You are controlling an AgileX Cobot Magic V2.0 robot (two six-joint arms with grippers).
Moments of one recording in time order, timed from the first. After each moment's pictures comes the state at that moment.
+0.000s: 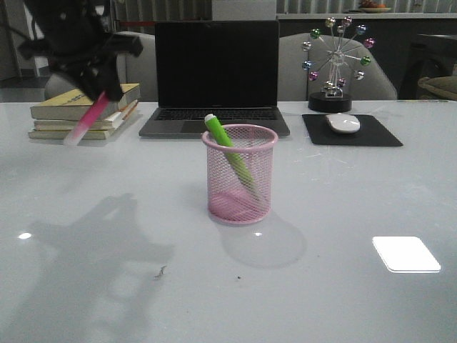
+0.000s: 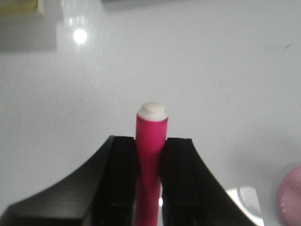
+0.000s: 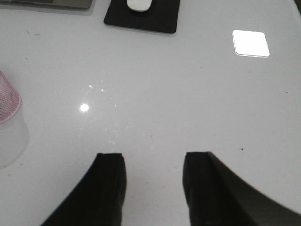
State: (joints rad) left arm -0.29 2.00 -1.82 -0.12 0.84 0.02; right arm 0.01 0.70 -0.69 -0.01 0.66 0.02
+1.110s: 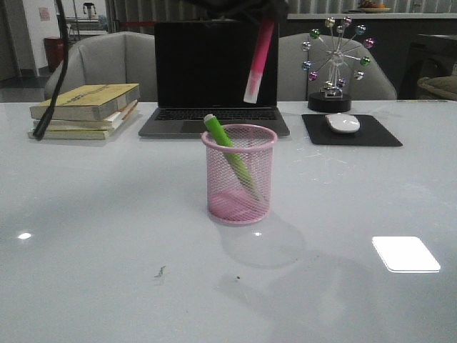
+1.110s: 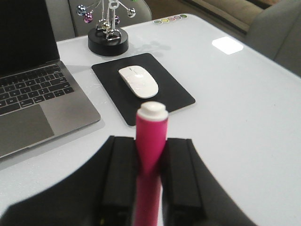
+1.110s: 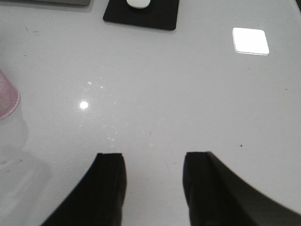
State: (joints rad) left arm -0.70 1.85 -1.44 -0.19 -0.02 0.02; right arm 0.01 0.70 -0.69 -0.02 0.67 0.02
